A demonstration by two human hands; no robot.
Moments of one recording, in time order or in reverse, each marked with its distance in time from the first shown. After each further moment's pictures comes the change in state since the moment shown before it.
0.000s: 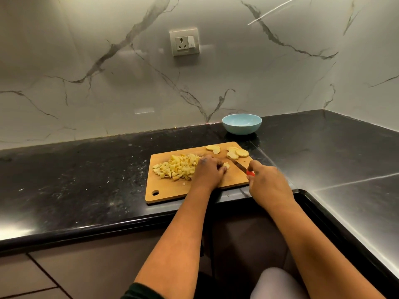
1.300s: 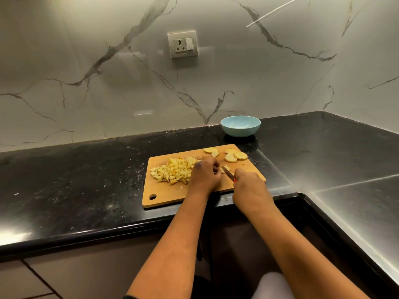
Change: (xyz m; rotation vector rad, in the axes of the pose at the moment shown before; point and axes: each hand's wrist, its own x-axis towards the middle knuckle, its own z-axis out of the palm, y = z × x) left_hand -0.004 0.002 -0.003 -0.055 0.068 0.026; right_hand -0.014 -0.042 -0.007 0.020 -0.138 0.030
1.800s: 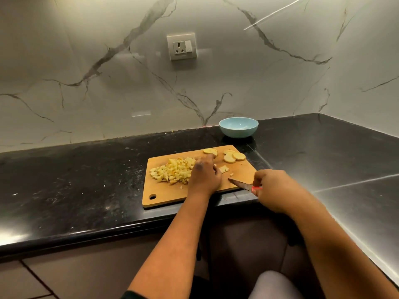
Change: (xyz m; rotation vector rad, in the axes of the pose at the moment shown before) left_hand -0.003 0.000 0.003 0.040 0.067 0.027; right_hand -0.006 0.028 -0.049 -0.136 -0.247 0.048
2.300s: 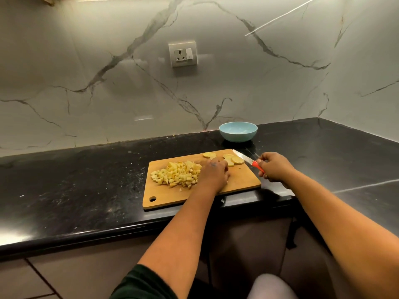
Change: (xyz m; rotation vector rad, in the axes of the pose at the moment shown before) left_hand 0.021 0.024 0.006 0.329 -0.310 0.107; right_hand 0.092 0.049 -0.005 0.599 0.110 0.044
